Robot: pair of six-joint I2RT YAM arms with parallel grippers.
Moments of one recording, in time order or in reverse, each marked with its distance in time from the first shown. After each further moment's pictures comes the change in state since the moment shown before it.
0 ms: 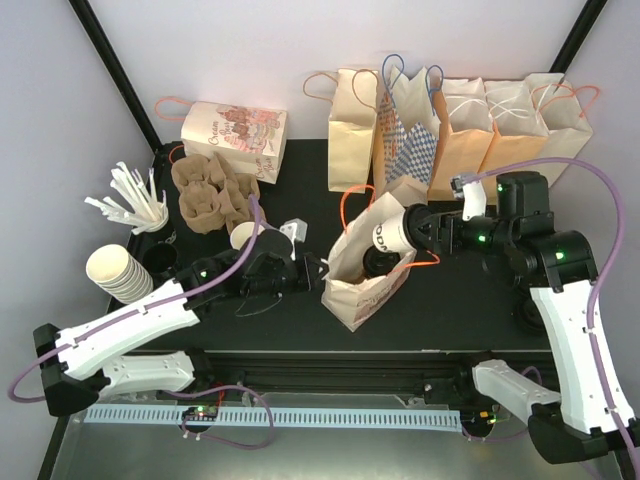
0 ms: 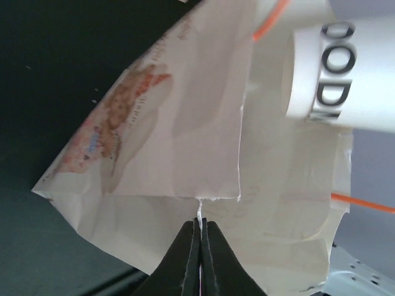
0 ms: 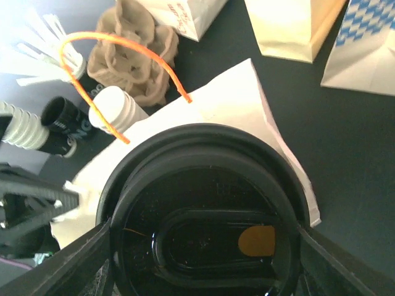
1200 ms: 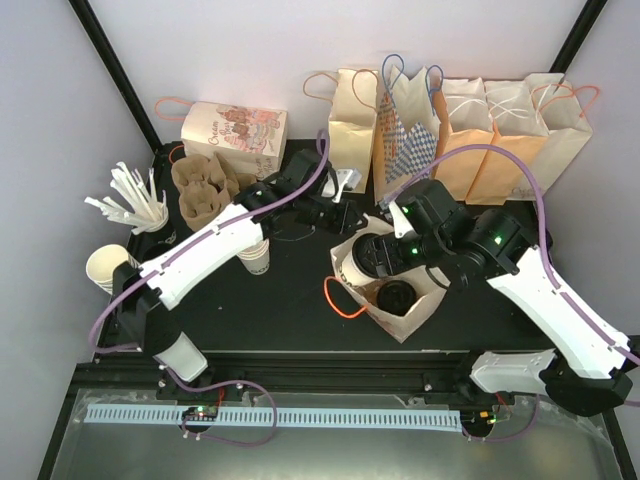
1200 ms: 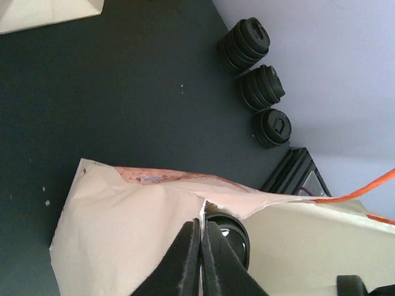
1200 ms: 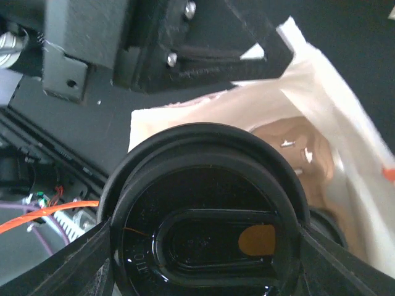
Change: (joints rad) left arm 0.278 0.524 0.496 -0.066 0.462 0.502; right arm 0.626 0.207 0.149 -0.143 0.417 0.275
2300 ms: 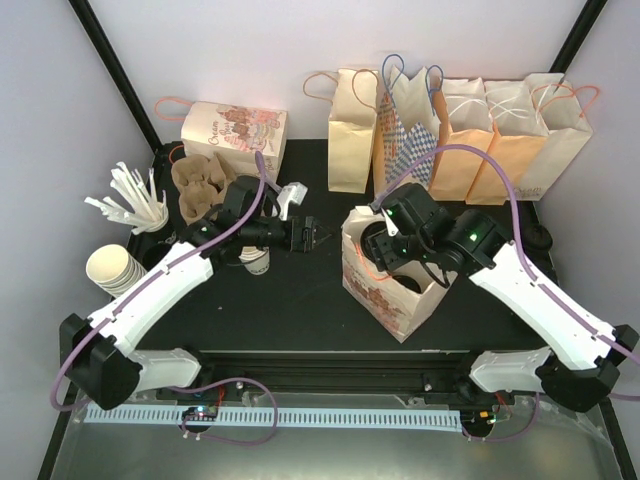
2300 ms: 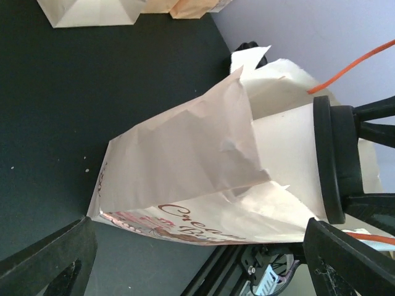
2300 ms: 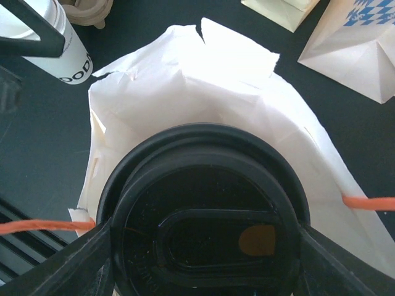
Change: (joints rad) left arm 0.191 -0.349 -0.430 0.195 0.135 0.016; right arm 0.000 0.030 -0.083 0.080 0.262 -0.166
